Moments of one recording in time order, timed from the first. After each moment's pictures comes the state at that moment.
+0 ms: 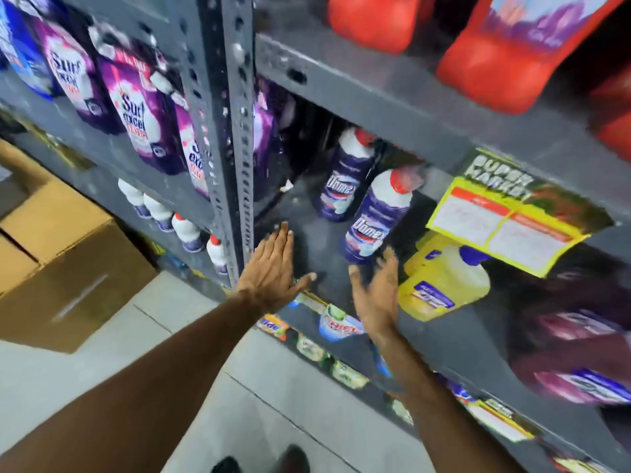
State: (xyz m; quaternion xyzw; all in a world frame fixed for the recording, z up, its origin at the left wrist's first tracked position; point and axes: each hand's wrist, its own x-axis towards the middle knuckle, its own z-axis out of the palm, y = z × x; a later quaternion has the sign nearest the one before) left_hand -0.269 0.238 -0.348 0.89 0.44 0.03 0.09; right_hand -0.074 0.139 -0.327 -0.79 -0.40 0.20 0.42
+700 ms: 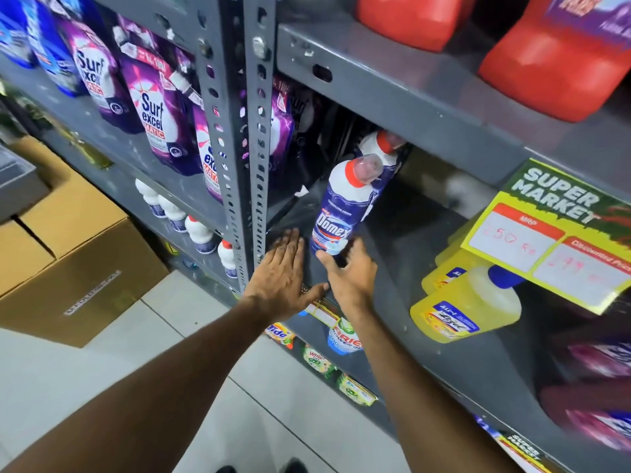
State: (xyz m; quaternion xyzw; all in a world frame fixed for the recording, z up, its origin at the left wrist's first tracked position) left_hand -0.265 0.244 -0.347 0.89 0.46 -0.03 0.03; right_hand -0.114 0.207 -0.327 -0.73 -0.42 0.25 0.48
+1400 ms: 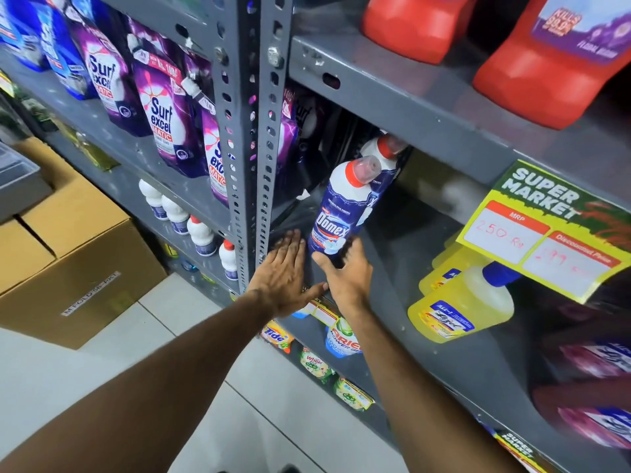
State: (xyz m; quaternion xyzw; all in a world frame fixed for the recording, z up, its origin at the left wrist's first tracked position) left_hand -0.266 0.246 -0.342 0.88 0.46 -0.06 0.06; right_hand -0.116 0.208 -0.332 -0.71 -0.41 0.28 0.50
